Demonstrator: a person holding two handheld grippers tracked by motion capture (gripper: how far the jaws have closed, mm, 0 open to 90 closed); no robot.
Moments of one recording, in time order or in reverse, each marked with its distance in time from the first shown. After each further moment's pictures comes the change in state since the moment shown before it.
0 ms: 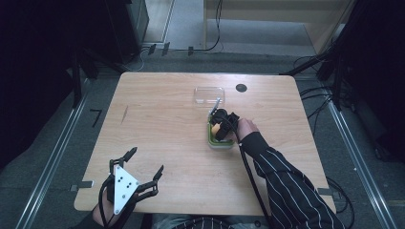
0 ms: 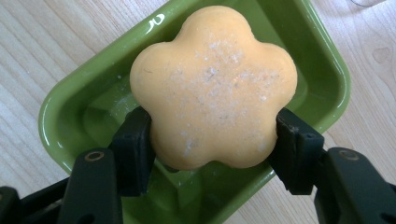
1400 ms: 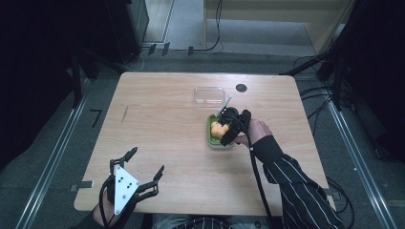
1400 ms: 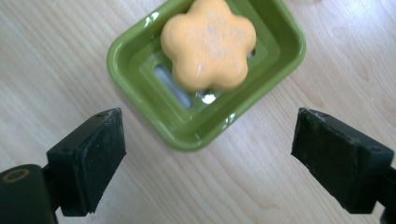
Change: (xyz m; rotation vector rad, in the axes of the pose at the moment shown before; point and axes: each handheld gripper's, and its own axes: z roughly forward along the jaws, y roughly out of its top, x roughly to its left) left arm -0.001 0.001 0.000 -0.006 -0.002 0.003; right arm 0.001 -0.030 -0.058 -0.051 0.014 0.025
